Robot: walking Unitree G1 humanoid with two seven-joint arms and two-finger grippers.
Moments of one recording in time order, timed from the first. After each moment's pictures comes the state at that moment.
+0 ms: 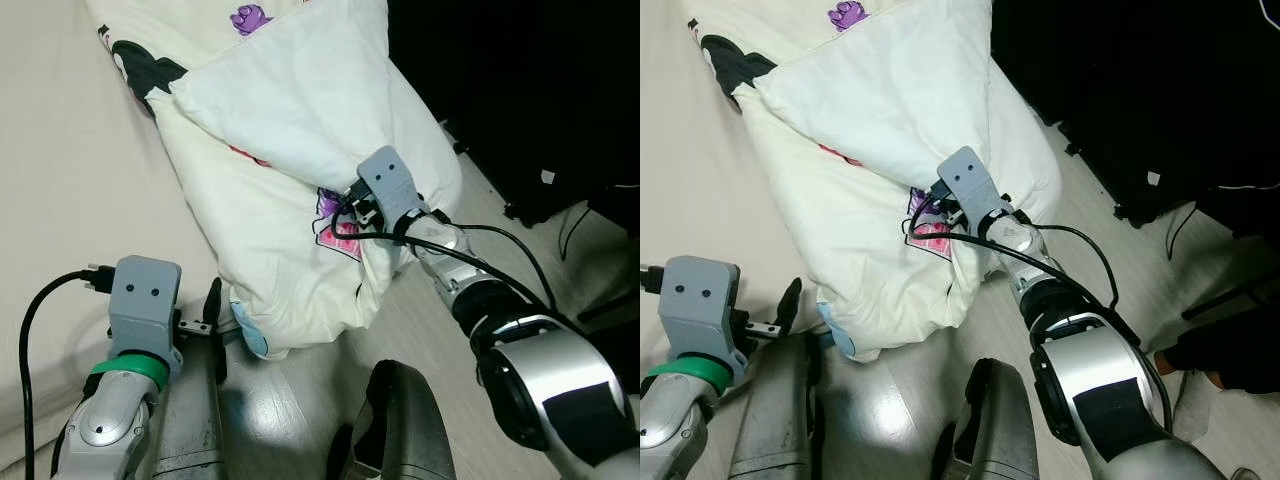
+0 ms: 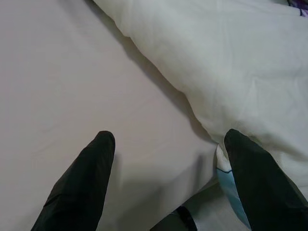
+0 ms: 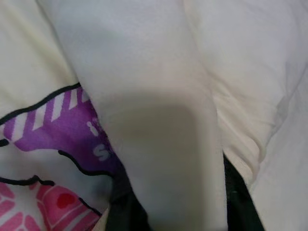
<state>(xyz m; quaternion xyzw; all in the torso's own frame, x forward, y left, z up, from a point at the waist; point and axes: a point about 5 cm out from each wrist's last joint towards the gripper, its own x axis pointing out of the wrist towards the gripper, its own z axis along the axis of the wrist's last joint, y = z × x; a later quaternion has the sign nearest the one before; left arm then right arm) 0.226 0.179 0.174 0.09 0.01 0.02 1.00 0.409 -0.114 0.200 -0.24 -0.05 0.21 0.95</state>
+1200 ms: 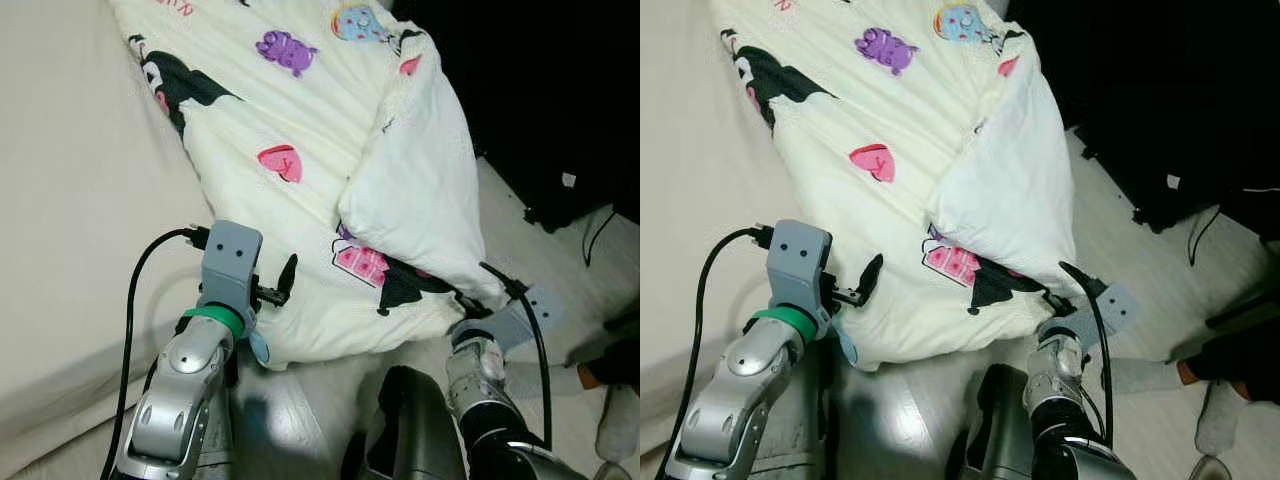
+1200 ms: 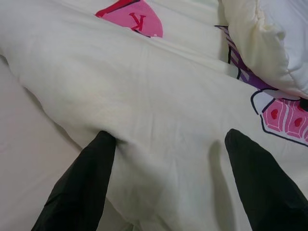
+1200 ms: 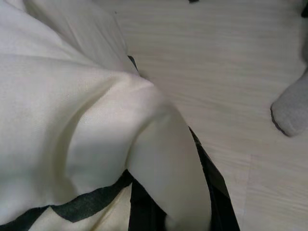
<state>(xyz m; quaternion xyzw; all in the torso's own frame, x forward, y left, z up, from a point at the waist) 0.282 0.114 0.172 0.05 -0.01 -0.13 0.99 0.326 -0.216 0.053 0.28 0.07 -0.30 0.91</state>
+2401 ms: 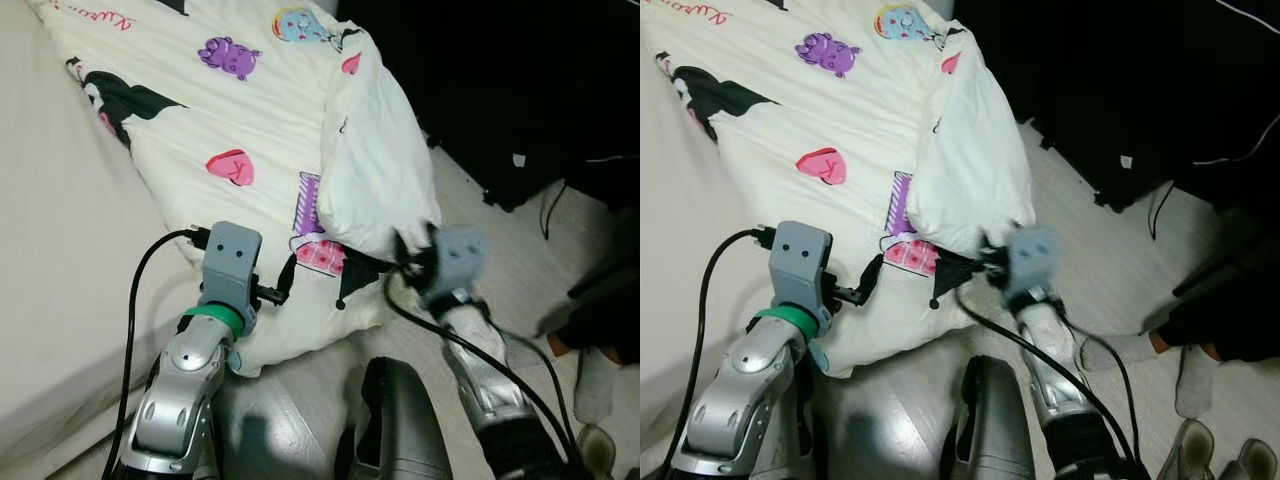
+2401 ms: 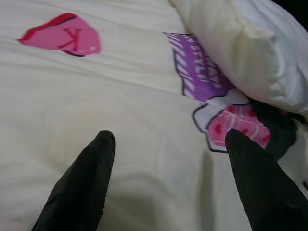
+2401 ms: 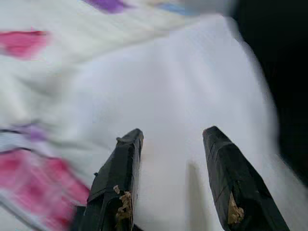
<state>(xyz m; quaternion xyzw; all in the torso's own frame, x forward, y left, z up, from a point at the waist) 0.288 0.116 0.167 0.05 -0.01 -0.12 0.99 0.335 -0.127 0.162 -0.09 -0.15 0.19 0.97</state>
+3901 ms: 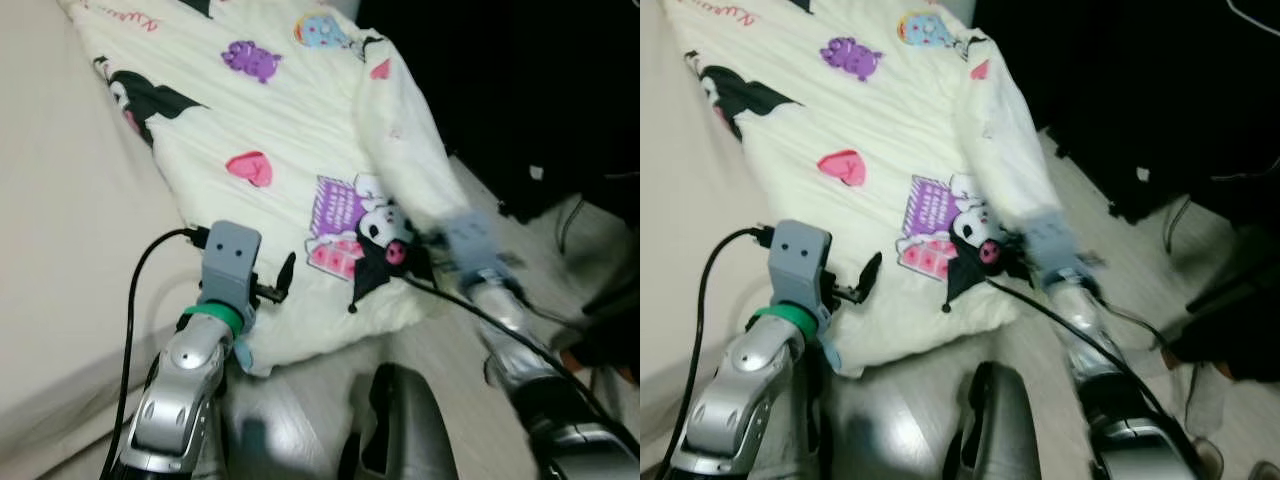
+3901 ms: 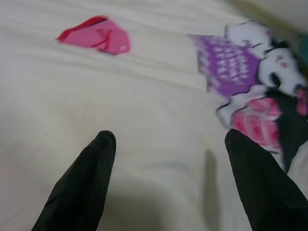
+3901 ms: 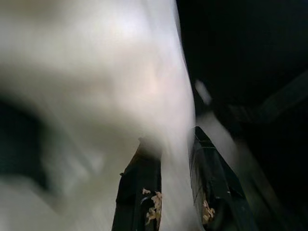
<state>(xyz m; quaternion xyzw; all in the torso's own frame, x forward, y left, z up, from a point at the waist) 0.288 0.120 0.166 0.06 -0.01 -0.11 0.99 0.335 -0.259 0.111 -0.24 0.02 -0.16 0.96</state>
